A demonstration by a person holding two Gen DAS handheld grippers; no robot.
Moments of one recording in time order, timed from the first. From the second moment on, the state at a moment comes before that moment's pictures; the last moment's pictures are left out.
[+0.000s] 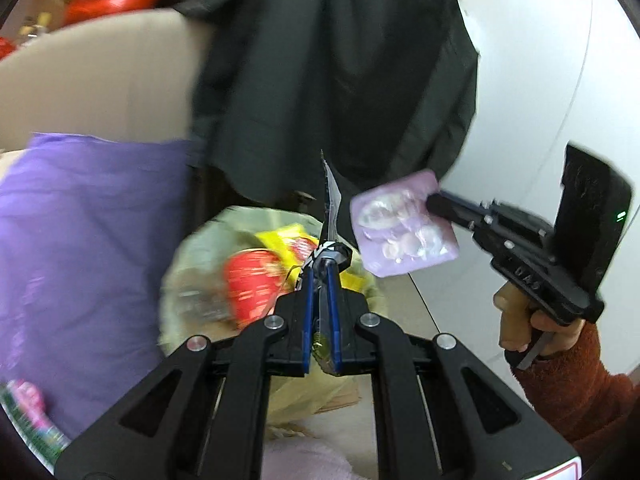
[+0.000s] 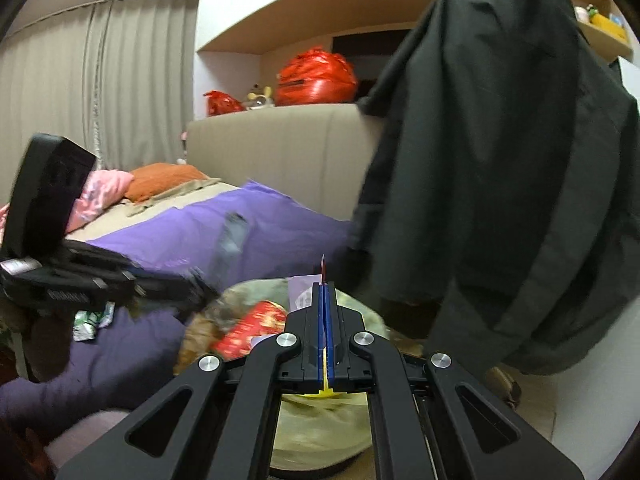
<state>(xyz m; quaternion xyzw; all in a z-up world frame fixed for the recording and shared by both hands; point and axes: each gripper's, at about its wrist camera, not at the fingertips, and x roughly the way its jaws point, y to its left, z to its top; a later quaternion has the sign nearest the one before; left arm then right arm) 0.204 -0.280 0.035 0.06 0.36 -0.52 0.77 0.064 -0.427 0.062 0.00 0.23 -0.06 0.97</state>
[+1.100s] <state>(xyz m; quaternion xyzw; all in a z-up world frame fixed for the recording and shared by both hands) 0.243 -0.315 -0.057 0.17 0.44 -0.45 0.76 0.147 -0.443 -0.051 0.03 0.37 -0.01 0.93</state>
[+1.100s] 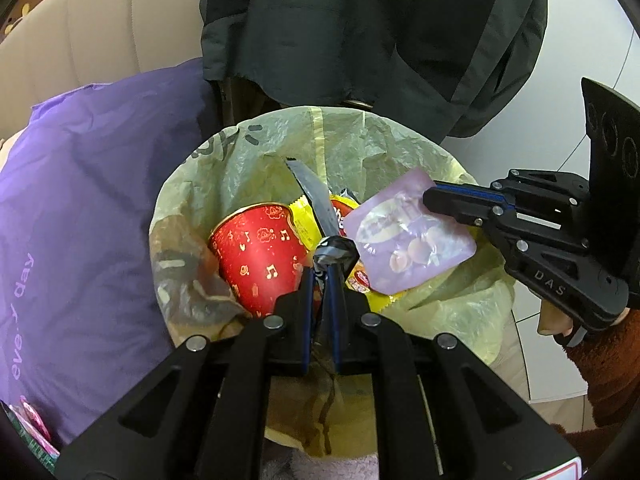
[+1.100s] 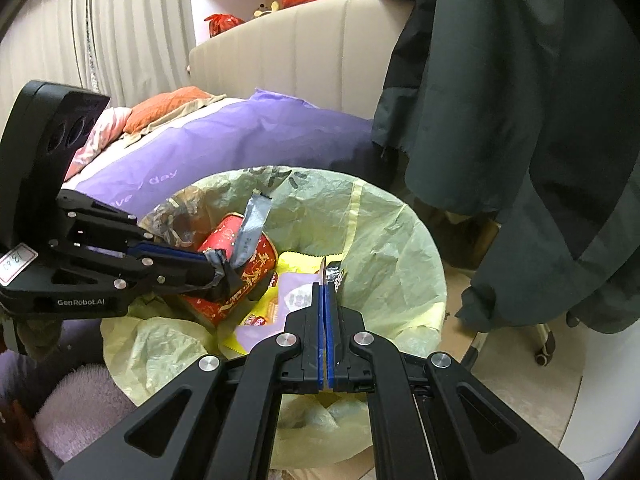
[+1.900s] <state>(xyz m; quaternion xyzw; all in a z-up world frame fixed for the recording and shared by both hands) 0.217 -0.201 -0.007 0.05 0.42 -0.42 0.81 0.116 -0.418 -0.041 0.04 0.38 -0.03 0.92</state>
